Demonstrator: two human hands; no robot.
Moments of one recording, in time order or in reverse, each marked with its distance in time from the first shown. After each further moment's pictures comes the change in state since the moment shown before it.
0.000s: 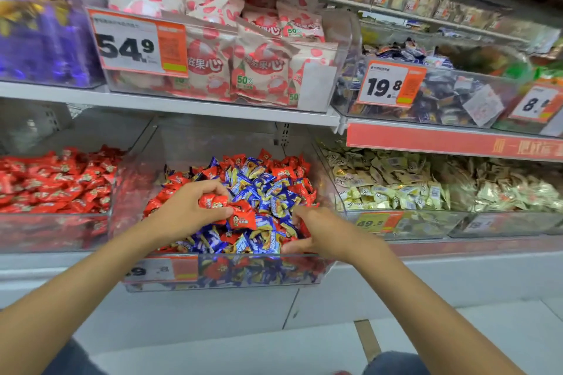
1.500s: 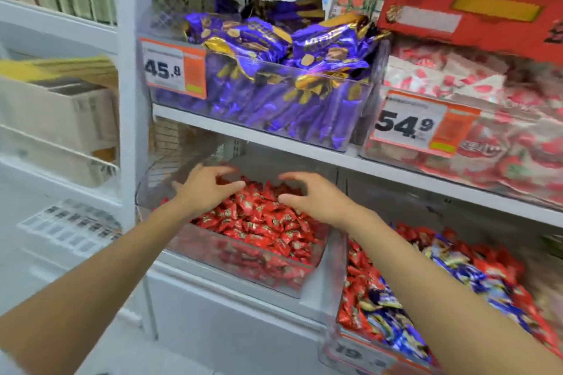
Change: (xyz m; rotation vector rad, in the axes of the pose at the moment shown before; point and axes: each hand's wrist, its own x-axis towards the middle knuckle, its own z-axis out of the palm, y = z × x) left_hand -0.059 -0.158 -0.254 0.233 0.489 -0.418; right_hand 0.229 -0.276 0.007 0.248 0.138 -0.479
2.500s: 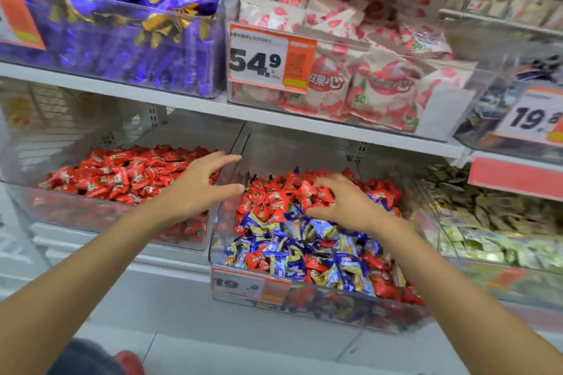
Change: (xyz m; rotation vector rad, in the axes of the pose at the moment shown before) left_hand -0.075 0.129 0.107 -0.072 -0.268 0.292; right_hand -0.179 0.140 -0.074 -0.206 0.021 0.310
